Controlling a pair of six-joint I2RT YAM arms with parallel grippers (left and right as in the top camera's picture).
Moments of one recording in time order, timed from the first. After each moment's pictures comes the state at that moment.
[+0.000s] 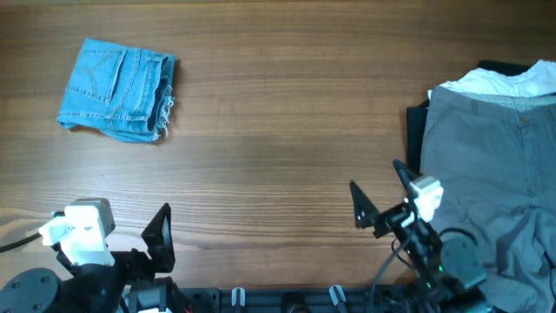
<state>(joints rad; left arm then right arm) 0.16 0.47 1.24 -1.25 0.26 -0.07 0.43 0.07 0.21 -0.19 -0.04 0.16</state>
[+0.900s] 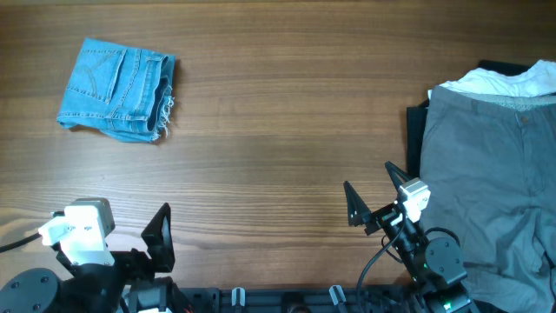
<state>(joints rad) 0.16 0.47 1.24 -1.25 0.26 -0.07 0.43 0.02 0.01 0.00 -0.03 0.16</state>
